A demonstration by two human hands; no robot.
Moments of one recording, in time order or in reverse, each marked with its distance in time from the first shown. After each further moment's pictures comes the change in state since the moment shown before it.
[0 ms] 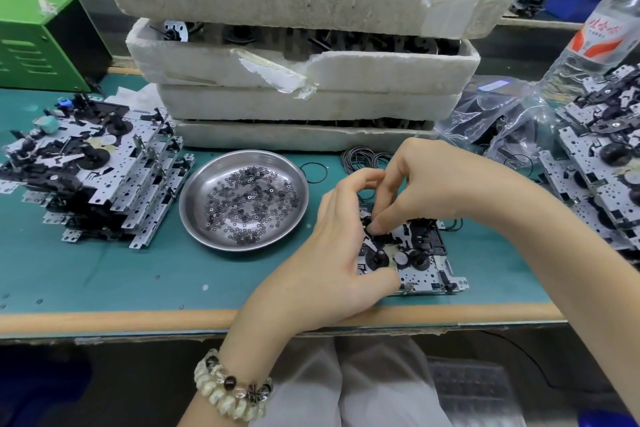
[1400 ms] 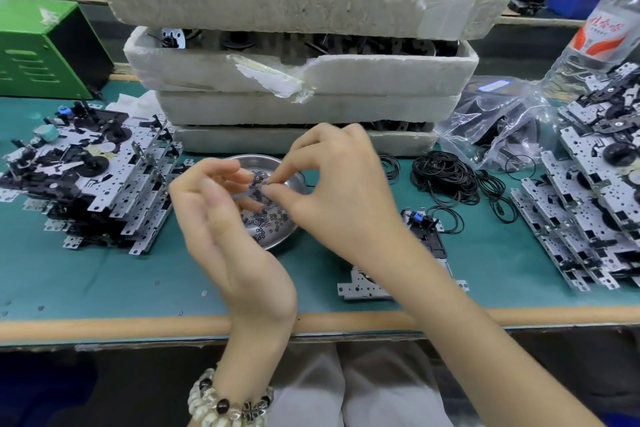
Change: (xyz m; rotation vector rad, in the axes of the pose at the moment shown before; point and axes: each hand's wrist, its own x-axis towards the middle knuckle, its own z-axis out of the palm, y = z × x) left_hand 0.002 -0.002 -0.006 -0.404 1.336 0.239; right_hand 0.017 -0.061 0.058 0.210 0.618 -0.293
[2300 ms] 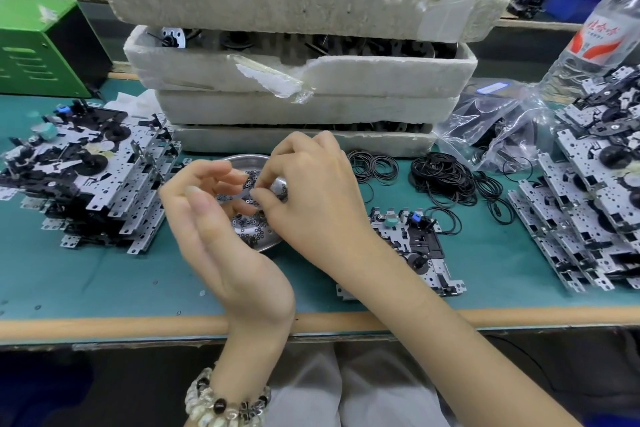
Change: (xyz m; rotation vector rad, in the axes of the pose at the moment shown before) left_hand 0.000 0.003 0.000 0.006 0.071 -0.013; right_hand 0.005 -0.008 0.024 -0.149 -0.073 -0.008
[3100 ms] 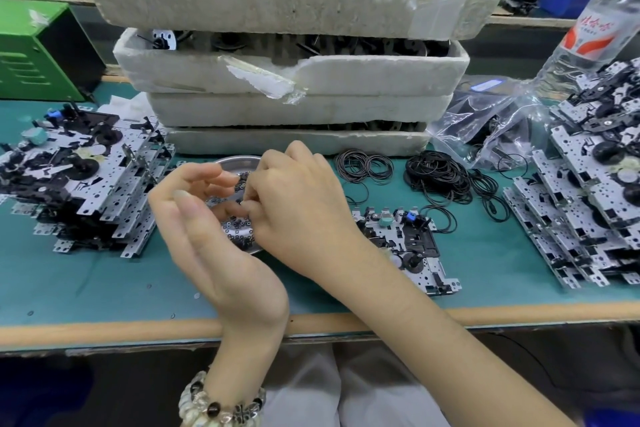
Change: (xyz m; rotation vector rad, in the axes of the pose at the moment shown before) left_hand -0.002 0.003 0.002 0.002 0.008 0.009; right_hand -0.003 -0.004 0.004 -0.231 -0.076 -0.166
